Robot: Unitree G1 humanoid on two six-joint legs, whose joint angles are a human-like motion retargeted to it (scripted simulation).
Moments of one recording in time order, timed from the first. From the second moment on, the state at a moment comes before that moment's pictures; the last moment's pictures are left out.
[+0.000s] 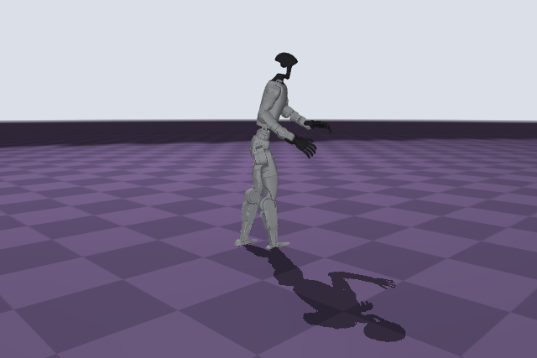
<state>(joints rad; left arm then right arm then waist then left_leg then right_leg) -0.45 0.52 -0.65 0.21 0.44 -0.12 0.44 0.06 -0.75 0.12 0.30 0.13 -0.17 -0.08 -0.22 0.10 0.00 -0.14 0.01 0.63 0.12 -0.24 0.10 -0.39 0.15 0.45 -0.06 0.09 0.26</state>
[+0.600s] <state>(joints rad) -0.30 0.37 -0.52 0.18 0.25 -0.15 0.63 -0.22 -0.61 0.26 0.00 -0.02 -0.22 -0.32 -0.14 0.08 0.11 -0.19 0.00 0.70 0.19 -0.25 0.15 -0.45 0.09 0.32 0.00 0.12 0.26</state>
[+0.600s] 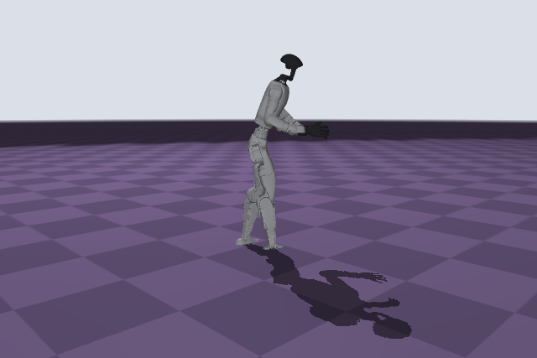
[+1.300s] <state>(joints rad) -0.14 0.41 0.03 0.48 -0.56 -0.29 0.72 -0.87 -0.62 0.25 -0.79 0.12 -0.20 -0.27 -0.07 -0.01 0.15 -0.29 0.02 0.74 0.24 -0.24 0.19 -0.53 0.09 0.27 -0.02 0.20 0.26</state>
